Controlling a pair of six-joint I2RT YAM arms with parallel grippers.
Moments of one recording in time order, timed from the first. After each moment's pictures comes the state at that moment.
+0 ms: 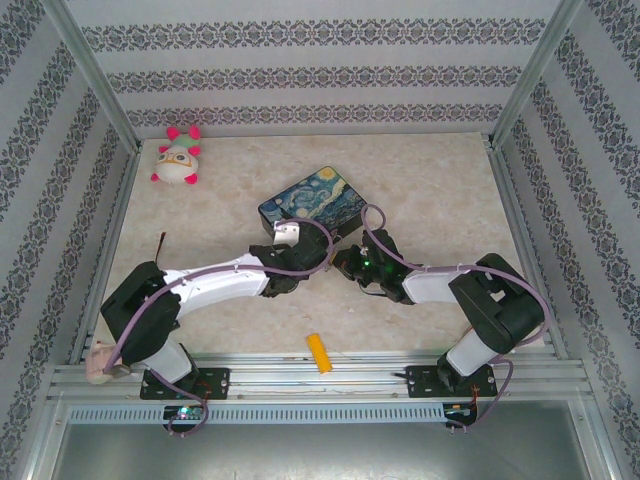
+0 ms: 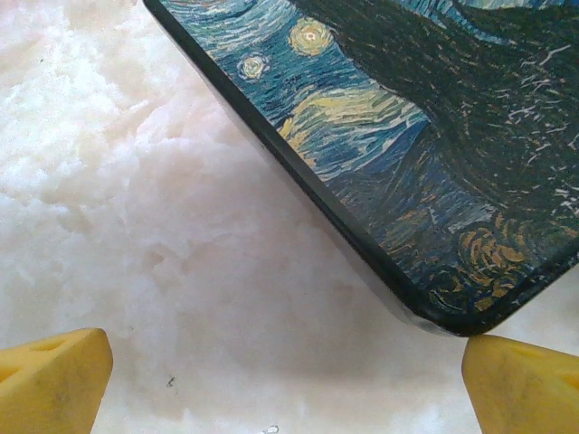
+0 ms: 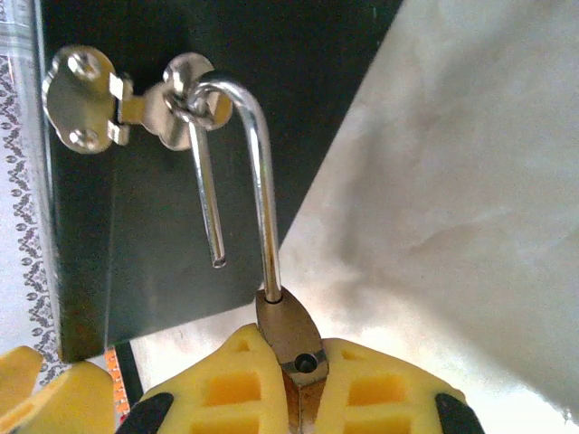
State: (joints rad) left arm -0.87 1.61 1.02 -0.60 -0.68 -0.72; right arm 0.59 1.59 0.53 0.42 -0.28 1.21
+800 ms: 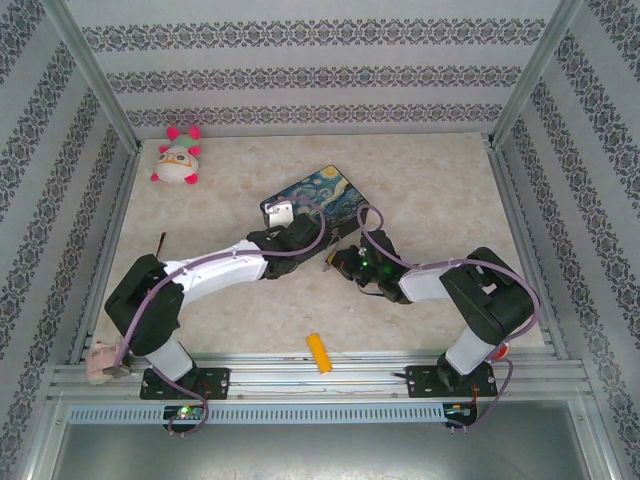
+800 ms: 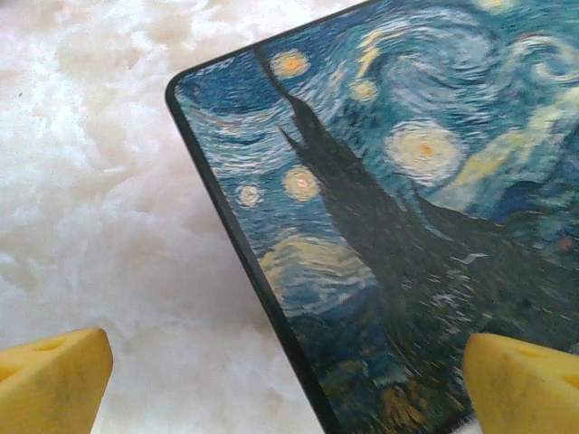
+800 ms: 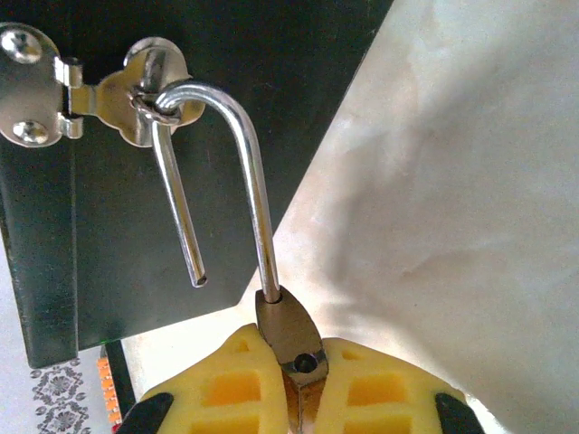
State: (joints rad) left arm -0.77 1.65 1.09 -0.46 -0.65 -0.81; right arm 0.59 1.65 0.53 0.49 -0.27 1.21
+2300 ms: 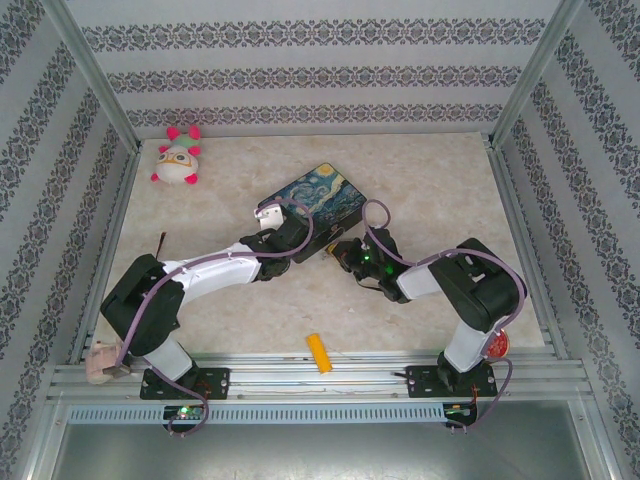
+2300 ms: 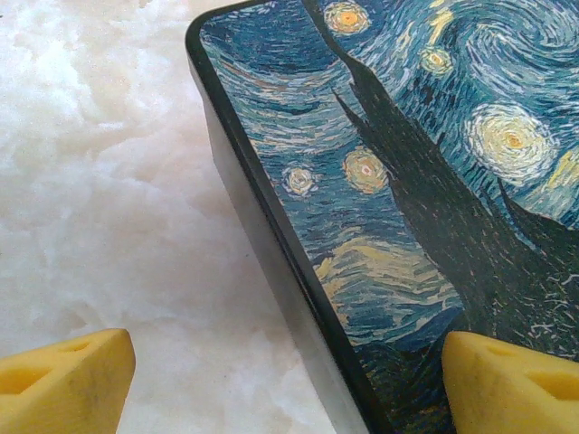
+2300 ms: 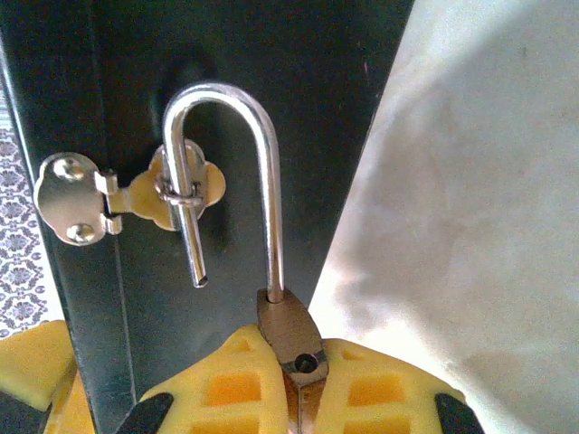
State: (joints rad) left arm -0.73 1.63 0.99 -0.35 -0.59 -0.87; right arm 0.55 1.75 0.53 0.72 -0.26 1.34
